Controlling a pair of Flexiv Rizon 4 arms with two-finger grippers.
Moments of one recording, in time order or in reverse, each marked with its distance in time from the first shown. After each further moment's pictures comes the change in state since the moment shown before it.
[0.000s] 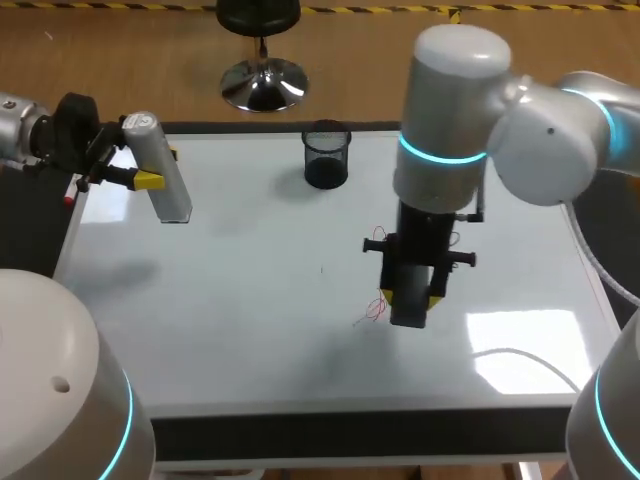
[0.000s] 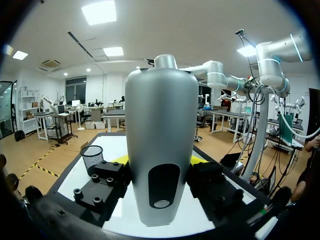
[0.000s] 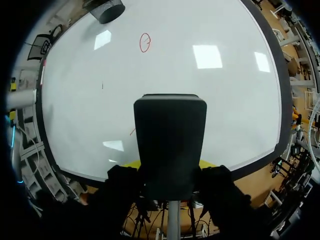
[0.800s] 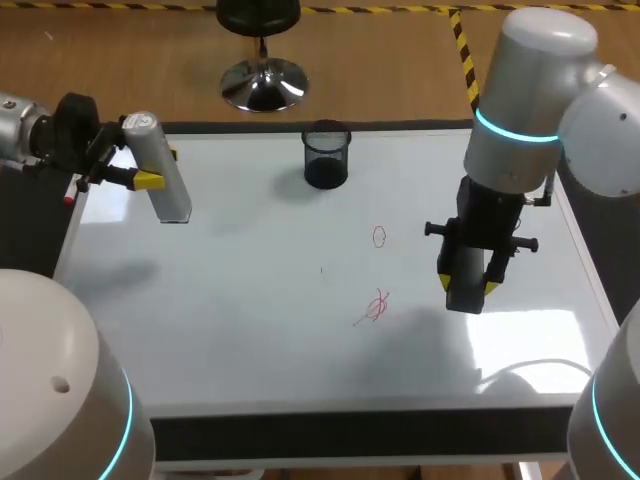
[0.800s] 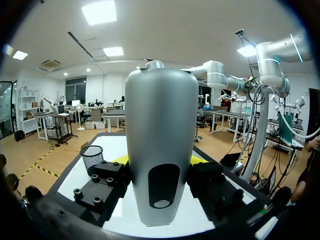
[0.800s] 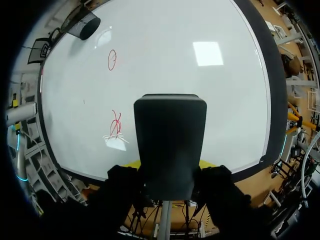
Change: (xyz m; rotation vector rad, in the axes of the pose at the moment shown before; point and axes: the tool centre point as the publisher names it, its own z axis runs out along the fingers) left arm 0.000 0.000 0.000 0.000 0.000 0.000; right arm -0.073 0.032 -0.013 0.040 0.033 -0.002
